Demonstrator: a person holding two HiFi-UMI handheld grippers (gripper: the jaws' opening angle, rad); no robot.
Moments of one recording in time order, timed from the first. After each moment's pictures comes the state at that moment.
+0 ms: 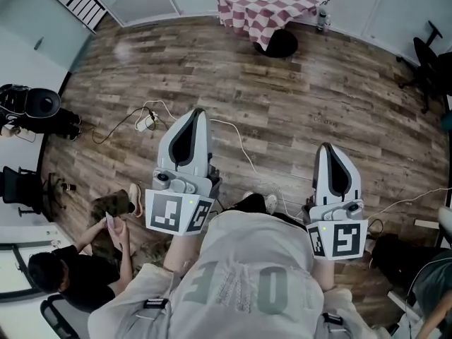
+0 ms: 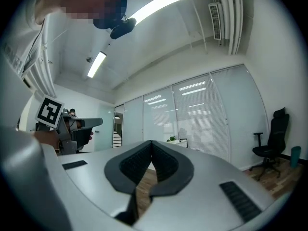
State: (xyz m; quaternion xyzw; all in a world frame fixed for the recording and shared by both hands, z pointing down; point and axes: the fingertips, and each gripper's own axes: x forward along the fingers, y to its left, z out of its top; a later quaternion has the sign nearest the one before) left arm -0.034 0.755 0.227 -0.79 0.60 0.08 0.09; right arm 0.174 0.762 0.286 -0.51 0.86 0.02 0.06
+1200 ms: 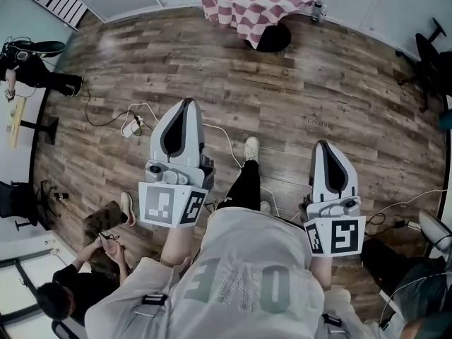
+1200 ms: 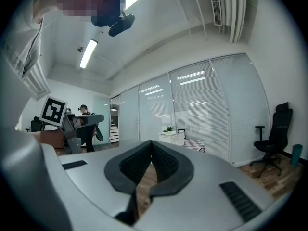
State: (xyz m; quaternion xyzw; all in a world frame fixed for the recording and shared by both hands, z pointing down) left arm -0.055 0.583 0.271 -0.79 0.61 0.08 0.06; right arm 0.162 0.605 0.335 -0.51 0.86 -0.02 0.01
